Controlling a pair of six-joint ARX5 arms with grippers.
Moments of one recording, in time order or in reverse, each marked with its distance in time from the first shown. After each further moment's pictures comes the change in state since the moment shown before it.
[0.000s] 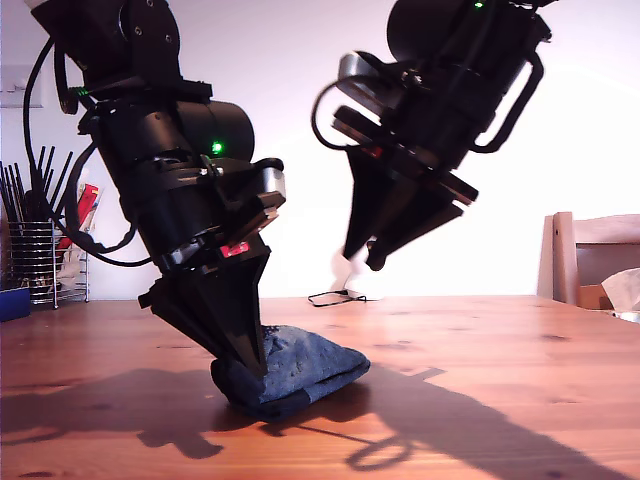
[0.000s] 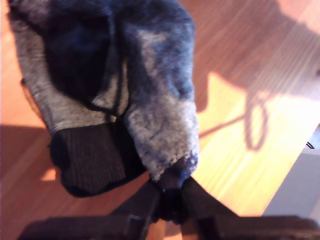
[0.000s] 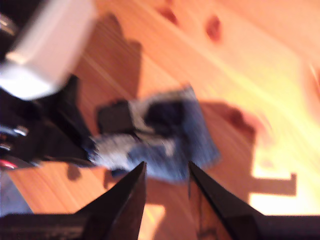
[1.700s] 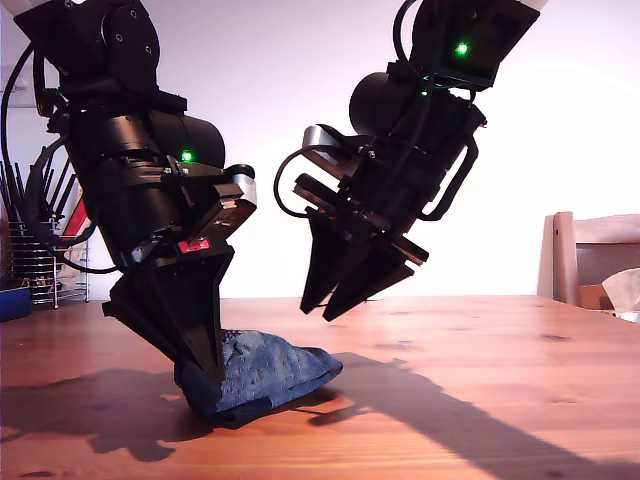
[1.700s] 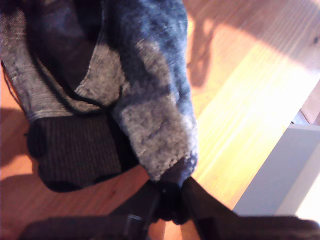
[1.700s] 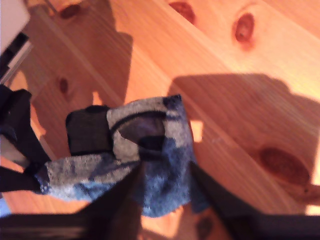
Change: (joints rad) left arm 0.045 0.000 0.000 -0.124 0.053 0.065; right arm -0.003 0.251 0.152 -0.019 -0.101 -0.030
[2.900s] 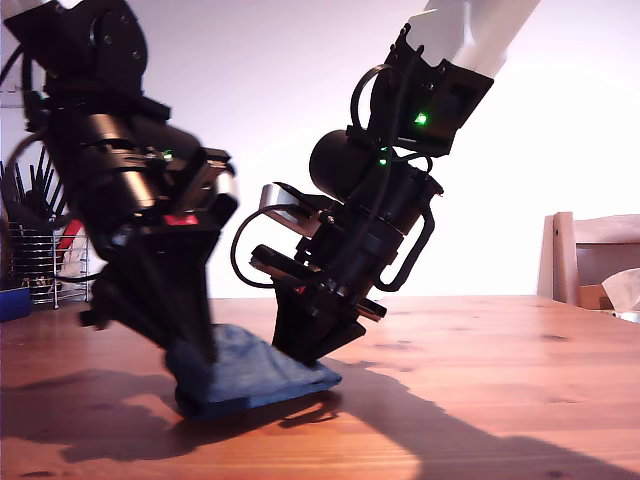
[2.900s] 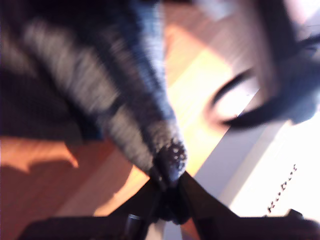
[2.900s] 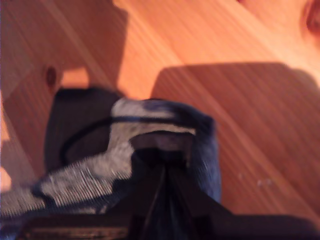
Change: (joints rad) left arm 0.086 0.000 0.000 -0.130 0.134 -0.054; right arm 0.063 0.149 0.000 0.137 -0.007 -0.022
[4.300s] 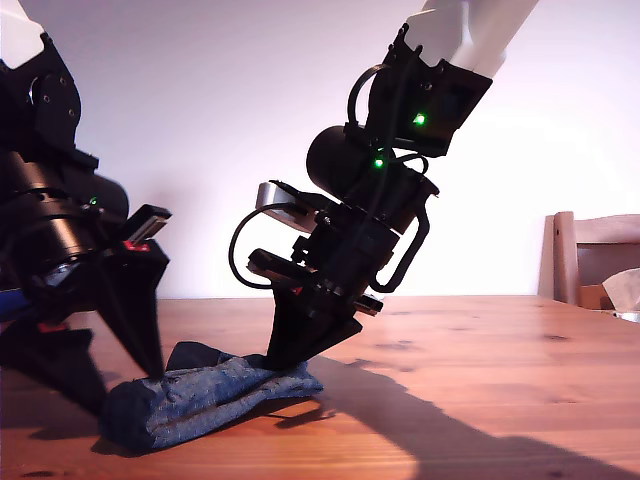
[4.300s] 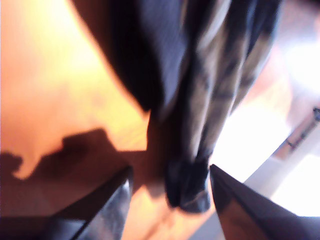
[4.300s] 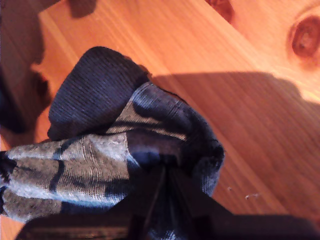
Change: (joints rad) left arm 0.151 0.058 -0.053 0.074 0.028 -0.078; right arm 0.000 0.001 0.000 0.024 0.033 -0.008
